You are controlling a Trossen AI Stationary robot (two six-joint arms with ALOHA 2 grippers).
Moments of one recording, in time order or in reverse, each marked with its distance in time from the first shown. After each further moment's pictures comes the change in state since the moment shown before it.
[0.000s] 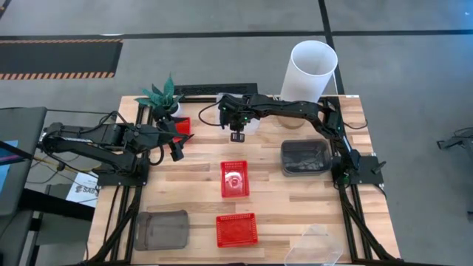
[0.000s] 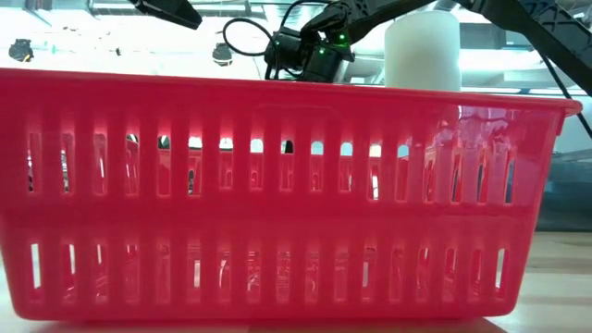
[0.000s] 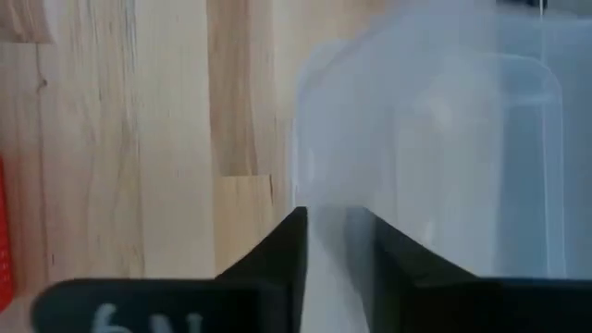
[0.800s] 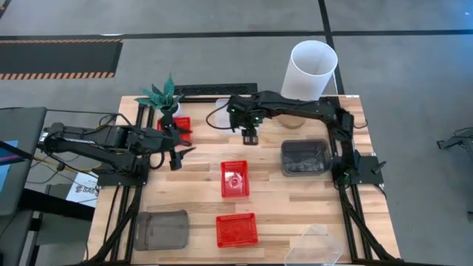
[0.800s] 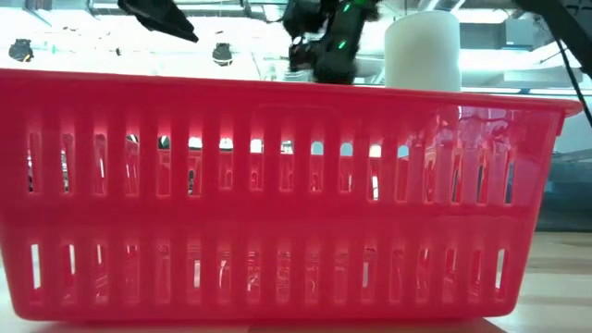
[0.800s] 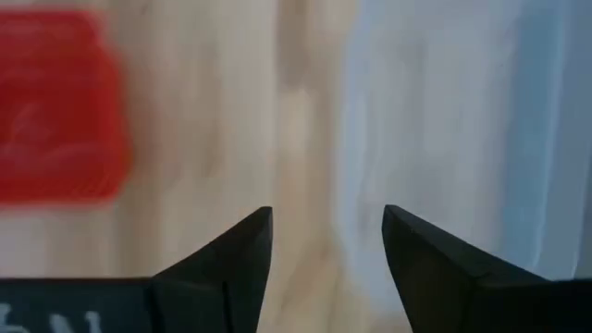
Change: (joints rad) left arm 0.000 0.000 -0.062 -0.012 0.235 -0.037; right arm 0.056 -0.162 0.000 -0.315 -0.011 0.026
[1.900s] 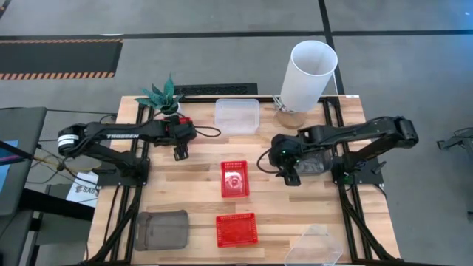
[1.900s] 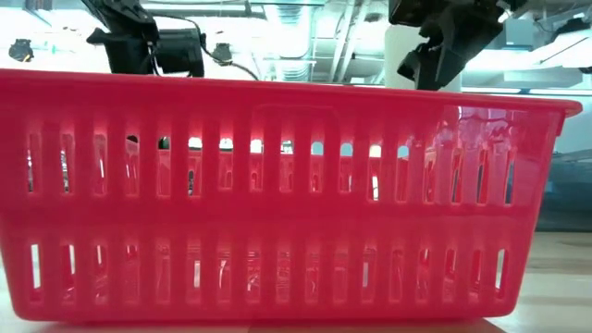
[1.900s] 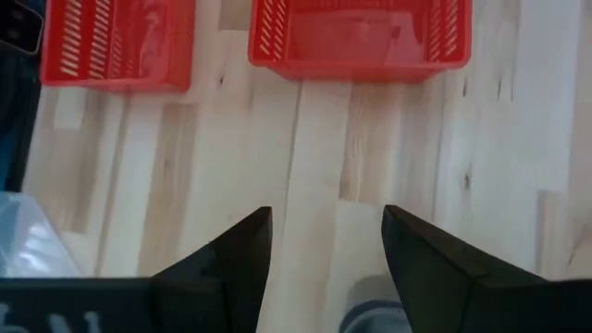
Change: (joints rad) left arm 0.442 0.420 -0.158 -0.156 0.058 0.114; right arm 0.305 -0.642 -0.817 0.357 -0.239 0.278
